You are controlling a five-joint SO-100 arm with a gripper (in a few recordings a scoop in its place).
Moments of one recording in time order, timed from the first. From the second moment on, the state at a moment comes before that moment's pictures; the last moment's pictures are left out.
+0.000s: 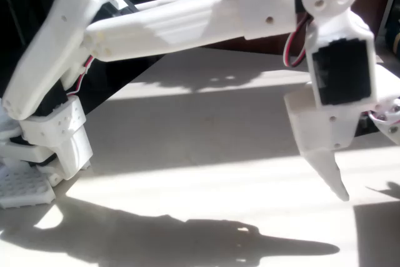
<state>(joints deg) -1.1 45.2 29.9 87.6 -12.7</state>
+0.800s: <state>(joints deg) -1.1 45.1 29.9 87.6 -12.7</state>
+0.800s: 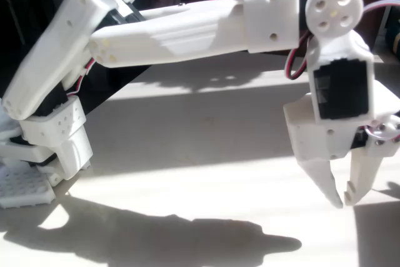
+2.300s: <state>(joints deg) -1.1 85.6 59.4 87.6 -12.7</state>
